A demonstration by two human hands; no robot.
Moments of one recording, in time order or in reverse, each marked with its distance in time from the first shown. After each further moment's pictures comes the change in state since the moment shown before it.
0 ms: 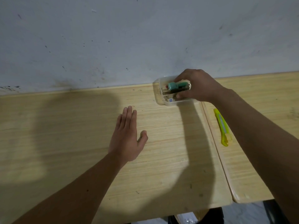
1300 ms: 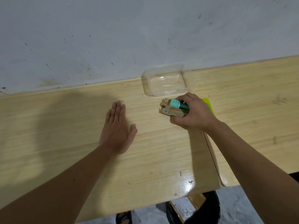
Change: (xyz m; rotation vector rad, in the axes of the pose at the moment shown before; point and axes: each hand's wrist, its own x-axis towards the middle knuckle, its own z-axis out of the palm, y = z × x) left_hand 0.003 -0.001 0.004 0.058 -0.018 -0.027; right_hand -0.107 0.012 0.073 0.200 0.134 0.144
